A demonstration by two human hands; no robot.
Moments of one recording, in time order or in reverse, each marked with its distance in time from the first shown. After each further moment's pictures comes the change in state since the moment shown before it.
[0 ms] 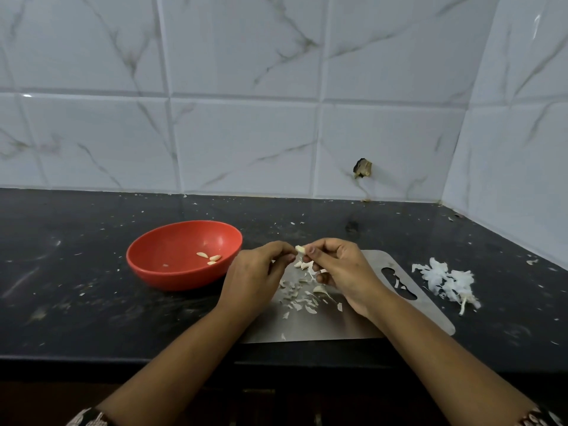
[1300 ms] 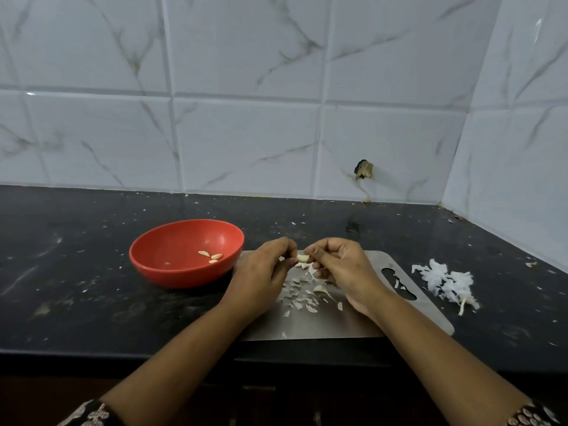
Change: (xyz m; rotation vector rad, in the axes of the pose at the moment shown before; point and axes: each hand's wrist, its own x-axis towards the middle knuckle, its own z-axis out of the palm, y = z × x) left_hand 0.000 0.003 -0.001 -0.021 -0.137 -0.003; right_hand 0.004 0.003 -0.002 0.017 0.018 -0.014
